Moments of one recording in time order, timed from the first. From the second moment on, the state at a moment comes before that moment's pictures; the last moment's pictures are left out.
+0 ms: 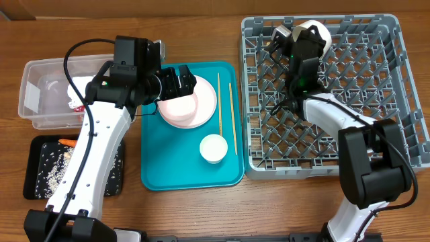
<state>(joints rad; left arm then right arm) -0.16 1.55 1.40 -0.81 0.34 -0.39 0.23 1.93 1.14 0.59 0.61 -1.38</state>
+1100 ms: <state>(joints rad) -0.16 1.55 1.40 -0.81 0.34 -0.39 0.36 1.93 1.14 0.56 0.72 -1.31</state>
